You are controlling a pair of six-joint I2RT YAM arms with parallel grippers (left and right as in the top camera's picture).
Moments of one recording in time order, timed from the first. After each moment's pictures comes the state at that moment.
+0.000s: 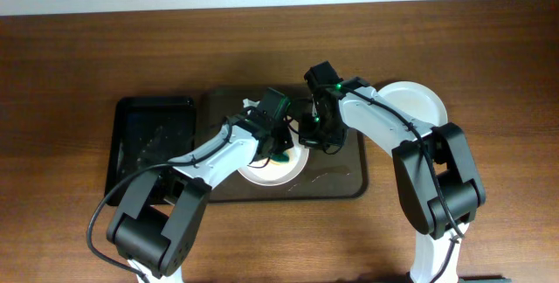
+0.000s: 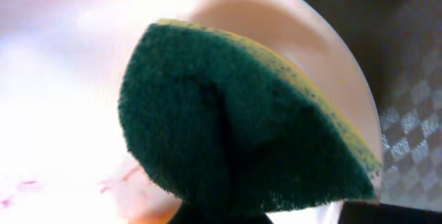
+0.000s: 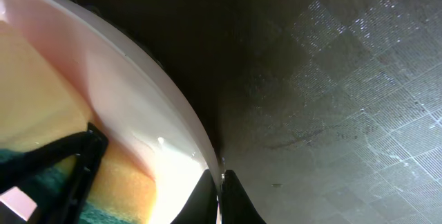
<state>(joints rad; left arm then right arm) -0.56 1.93 1.15 -0.43 0.03 -0.80 0.40 2.05 1.41 -0.82 -0.29 0.52</state>
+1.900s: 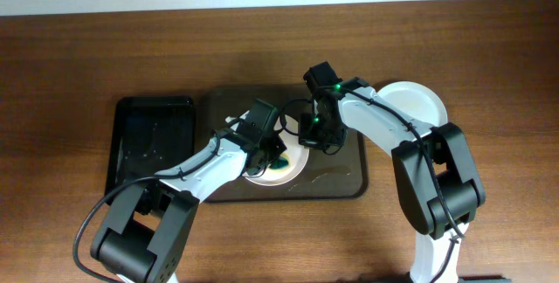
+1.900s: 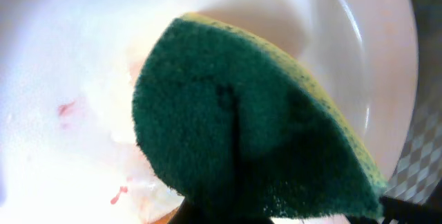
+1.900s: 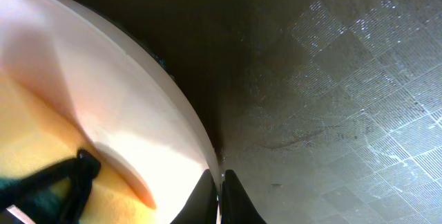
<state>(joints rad) -0.54 1.85 0.99 -0.37 0.07 -1.09 0.41 2.05 1.41 -0.82 -0.28 0.52</state>
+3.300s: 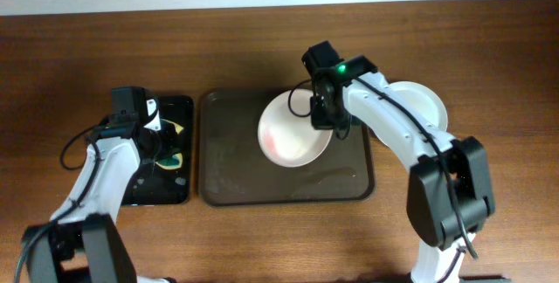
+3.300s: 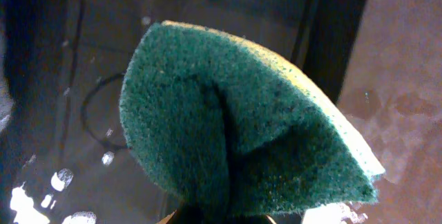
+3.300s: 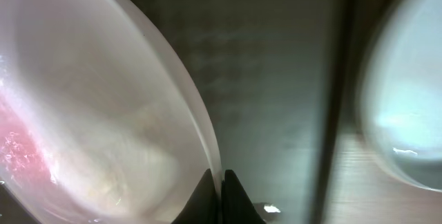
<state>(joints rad) 0.11 1.62 0.99 -0.60 0.06 -0.12 0.42 1.96 1.60 -1.08 0.13 0.42</state>
